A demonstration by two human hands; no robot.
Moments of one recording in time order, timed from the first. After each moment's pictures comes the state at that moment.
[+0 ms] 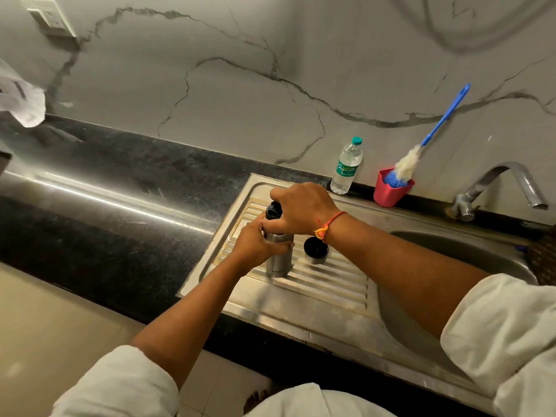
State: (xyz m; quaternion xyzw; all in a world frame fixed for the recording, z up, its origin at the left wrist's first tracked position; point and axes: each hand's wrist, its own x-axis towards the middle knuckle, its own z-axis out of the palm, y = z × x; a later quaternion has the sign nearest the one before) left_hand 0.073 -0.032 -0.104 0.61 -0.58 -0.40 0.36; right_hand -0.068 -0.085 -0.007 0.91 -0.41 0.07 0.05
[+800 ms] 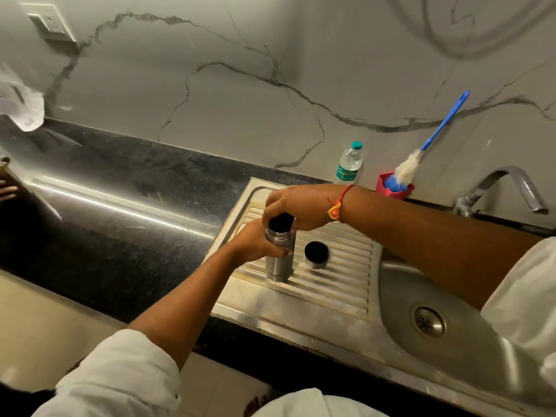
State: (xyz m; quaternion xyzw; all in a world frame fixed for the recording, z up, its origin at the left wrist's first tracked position) left_hand 0.090 -0.054 -0.091 0.56 -0.61 -0.49 0.28; right_hand -0.069 -0.110 0.025 0.97 -0.21 -0.14 -0.07
